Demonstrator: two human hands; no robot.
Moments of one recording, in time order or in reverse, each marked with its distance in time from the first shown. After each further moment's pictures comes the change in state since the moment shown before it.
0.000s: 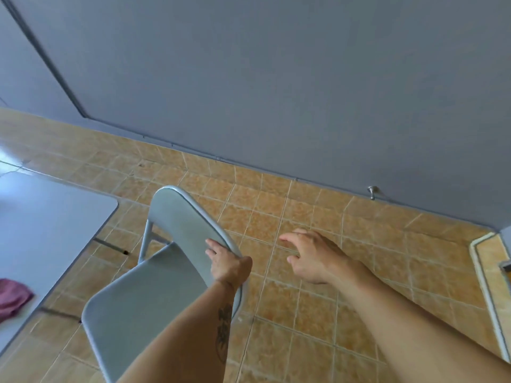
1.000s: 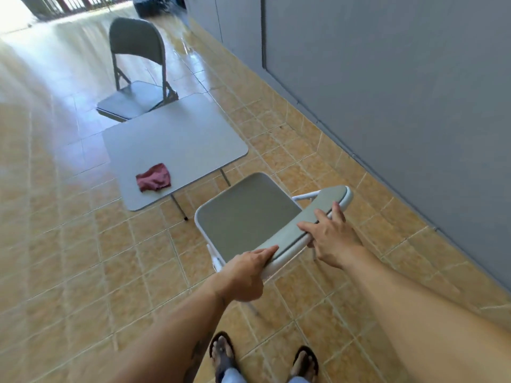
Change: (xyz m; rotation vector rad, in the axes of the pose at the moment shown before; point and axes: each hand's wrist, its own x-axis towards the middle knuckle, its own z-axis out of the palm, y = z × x) left_hand -0.025 -0.071 -0.078 0.362 -0.078 0.128; right_hand 0.181 -0.085 0.050 -0.588 -0.060 -0.650
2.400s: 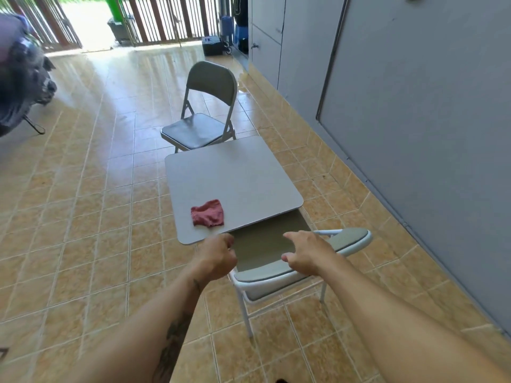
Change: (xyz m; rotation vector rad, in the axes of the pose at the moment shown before) left_hand -0.027 -0.200 -0.171 -0.332 0.495 -0.447; right_hand 0.129 -0.211 -0.126 0.247 -0.133 -0.104
